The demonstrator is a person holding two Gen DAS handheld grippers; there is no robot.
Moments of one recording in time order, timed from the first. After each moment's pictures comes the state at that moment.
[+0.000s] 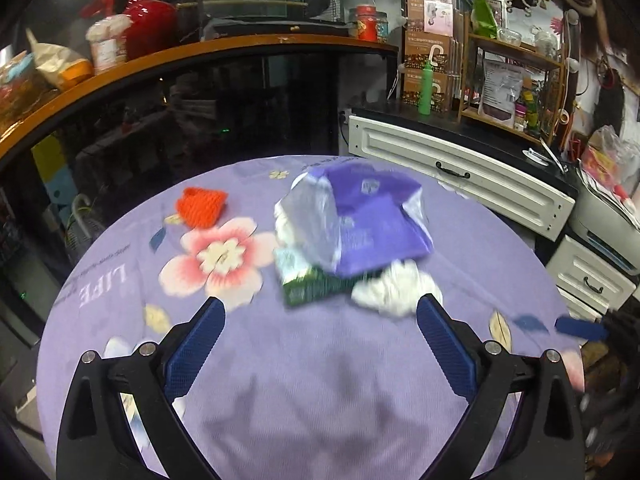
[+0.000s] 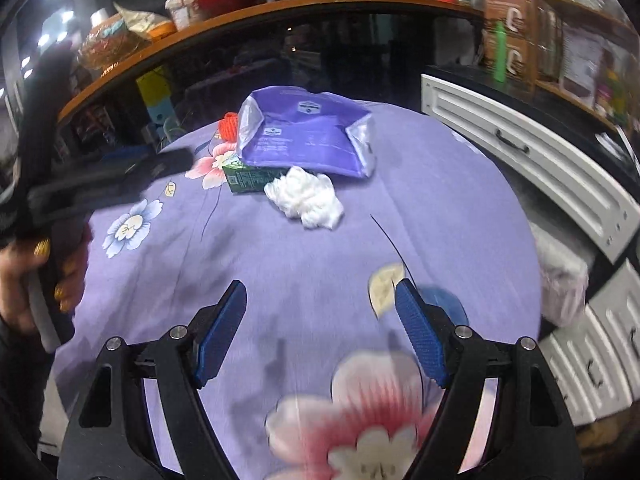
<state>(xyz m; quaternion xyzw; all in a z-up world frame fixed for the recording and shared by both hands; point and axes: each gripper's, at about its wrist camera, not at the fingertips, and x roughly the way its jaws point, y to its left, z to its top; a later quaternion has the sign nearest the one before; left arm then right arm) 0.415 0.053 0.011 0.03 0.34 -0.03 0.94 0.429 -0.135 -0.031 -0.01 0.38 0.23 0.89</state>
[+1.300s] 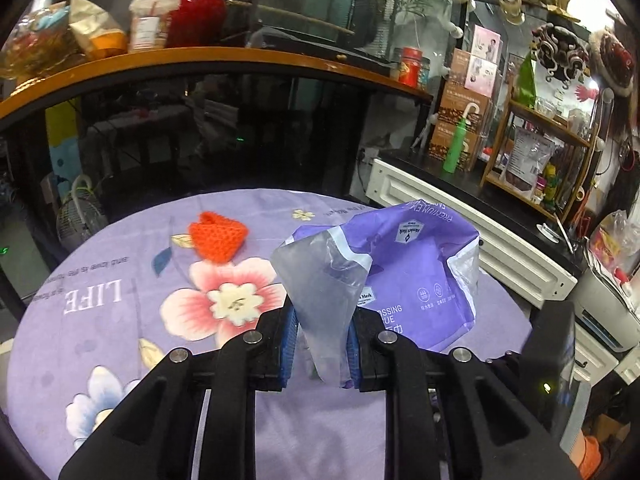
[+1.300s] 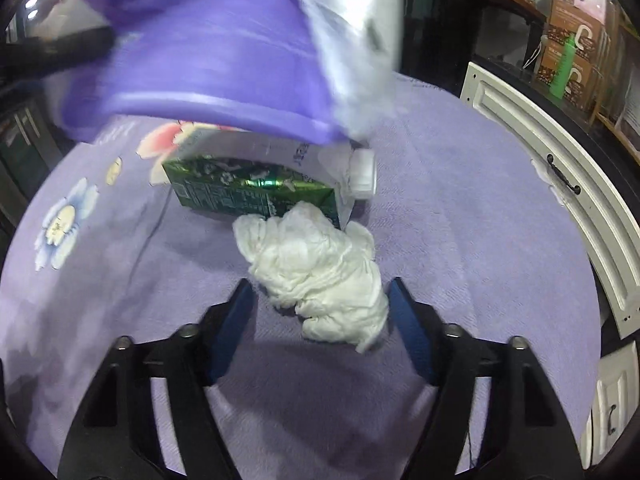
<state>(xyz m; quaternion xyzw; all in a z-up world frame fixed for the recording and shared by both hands) 0.439 0.105 0.024 -0.07 0.29 -0.01 0.96 0.541 -0.047 -0.083 -0.11 0.43 0.23 0.87</state>
